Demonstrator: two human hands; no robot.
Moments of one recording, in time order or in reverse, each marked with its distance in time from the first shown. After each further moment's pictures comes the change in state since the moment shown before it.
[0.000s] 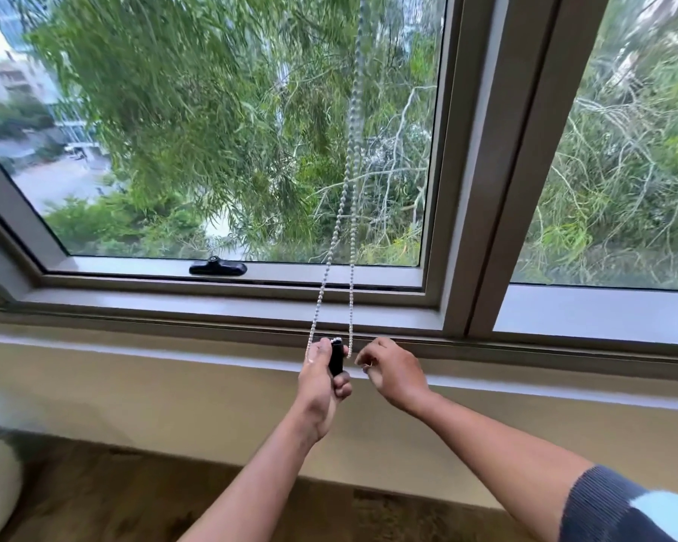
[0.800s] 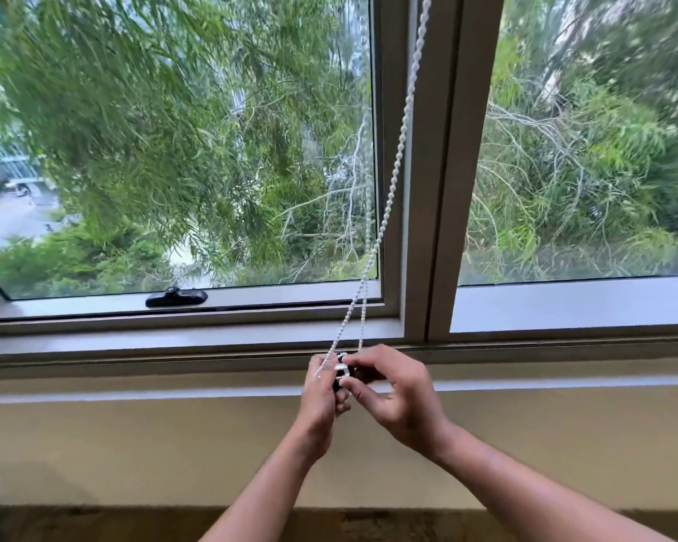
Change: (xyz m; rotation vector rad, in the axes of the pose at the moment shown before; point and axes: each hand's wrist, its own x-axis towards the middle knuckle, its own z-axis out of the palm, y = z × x) left_hand 0.000 -0.027 0.035 0.229 -0.135 0.055; right_hand -0.076 -0.049 -0.092 0.421 0.418 -0.332
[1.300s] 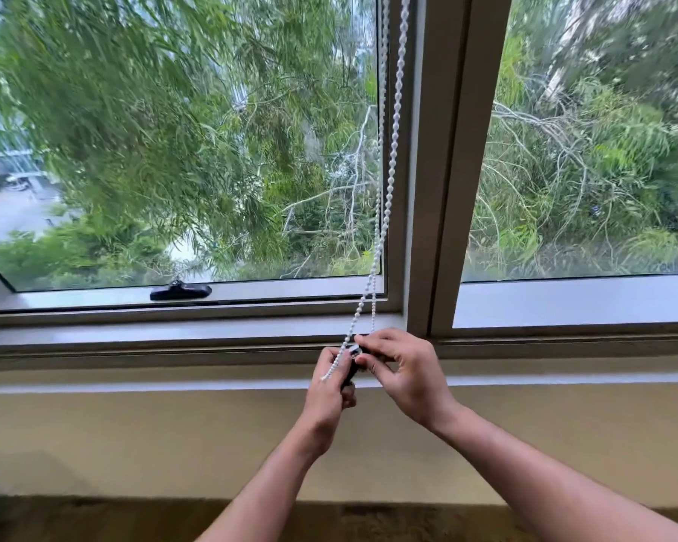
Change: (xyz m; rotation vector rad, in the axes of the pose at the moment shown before) left_hand -0.013 0.004 0.000 0.087 -0.096 0.092; right_hand 0.015 0.005 -0.010 -0.170 0.006 0.061
